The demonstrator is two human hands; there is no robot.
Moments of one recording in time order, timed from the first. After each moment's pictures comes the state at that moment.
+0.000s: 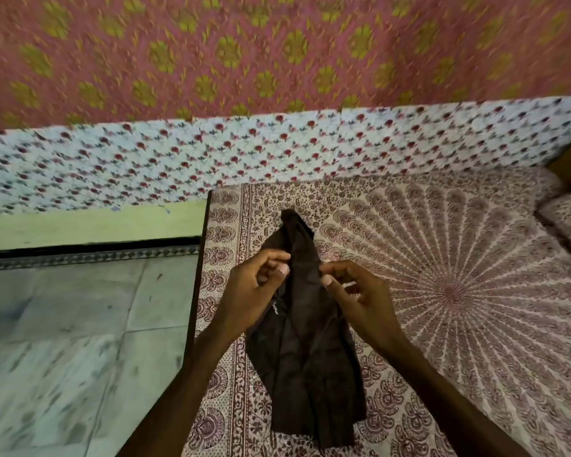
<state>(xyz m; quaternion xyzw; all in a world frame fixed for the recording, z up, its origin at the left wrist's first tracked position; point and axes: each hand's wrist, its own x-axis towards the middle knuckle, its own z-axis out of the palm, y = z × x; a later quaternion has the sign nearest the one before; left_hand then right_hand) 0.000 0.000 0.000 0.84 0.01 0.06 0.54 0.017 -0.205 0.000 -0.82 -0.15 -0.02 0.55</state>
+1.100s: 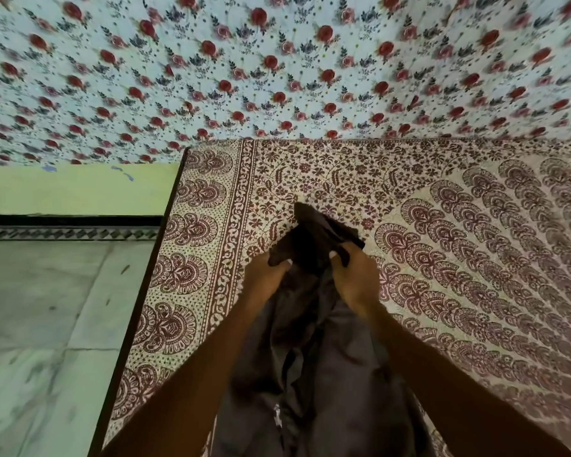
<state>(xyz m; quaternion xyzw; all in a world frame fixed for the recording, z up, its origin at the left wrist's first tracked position) 0.374 0.089 -0.474 0.80 0.32 -0.07 0.50 0.410 -0.083 -0.454 -0.93 0.00 0.08 0.35</state>
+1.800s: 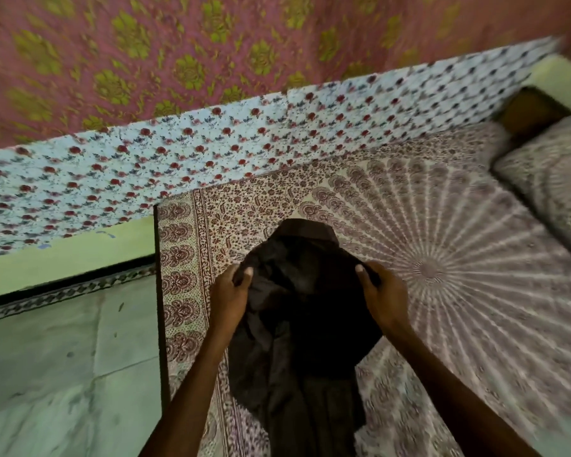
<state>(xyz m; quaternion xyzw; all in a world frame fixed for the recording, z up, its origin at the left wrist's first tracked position) 0.158 0.006 -0.118 0.85 0.17 -0.02 0.49 0.140 -0.273 -0.102 -0.90 0.10 -0.07 0.41</state>
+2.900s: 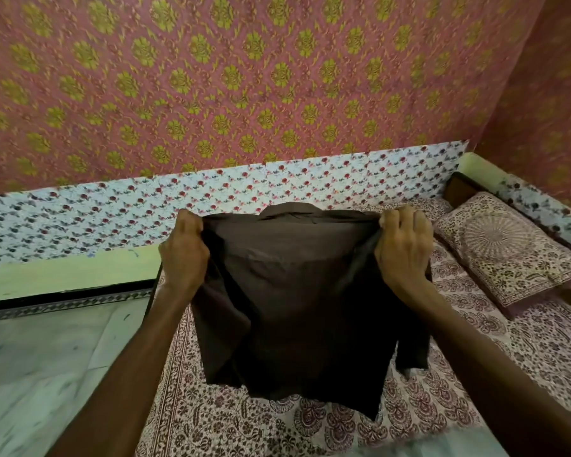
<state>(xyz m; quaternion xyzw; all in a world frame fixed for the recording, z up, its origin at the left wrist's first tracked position) -0.113 -0.222 0.112 0.89 0.07 0.42 0.17 -0.062 -0.574 0.099 -0.86 -0.04 -0.51 0.01</state>
